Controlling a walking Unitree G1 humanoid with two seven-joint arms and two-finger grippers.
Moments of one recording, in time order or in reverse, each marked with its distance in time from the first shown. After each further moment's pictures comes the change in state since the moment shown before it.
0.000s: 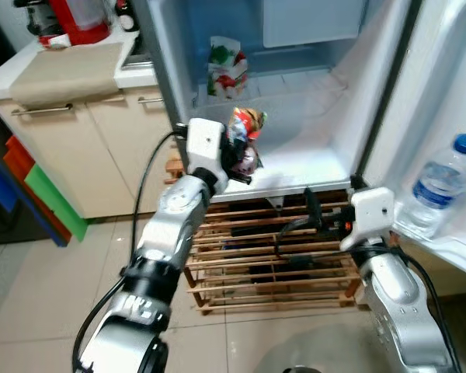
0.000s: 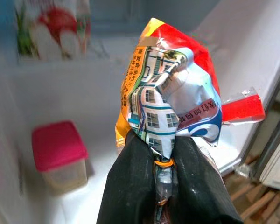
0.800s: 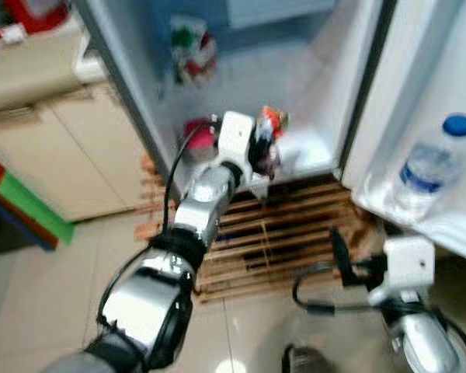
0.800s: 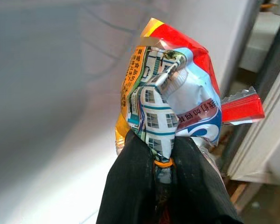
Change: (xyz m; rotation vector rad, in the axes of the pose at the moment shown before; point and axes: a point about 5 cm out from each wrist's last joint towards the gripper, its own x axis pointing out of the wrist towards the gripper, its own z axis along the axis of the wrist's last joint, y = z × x) left arm 0.031 -0.026 0.000 0.057 -0.028 -0.087; right arm -0.074 0.000 0.002 0.006 0.121 -0.162
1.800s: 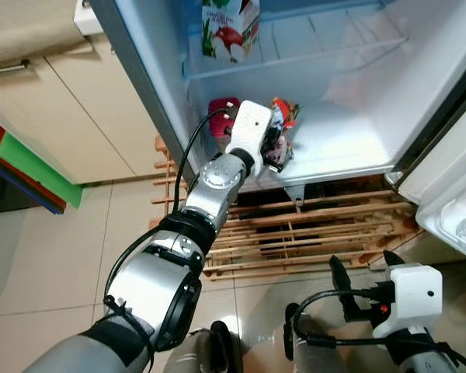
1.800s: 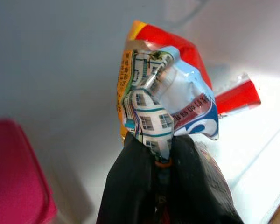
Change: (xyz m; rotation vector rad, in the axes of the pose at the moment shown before) left arm 0.018 -0.007 0.023 0.297 0.028 -0.007; right arm -0.034 0.010 0.002 0.071 0.085 0.022
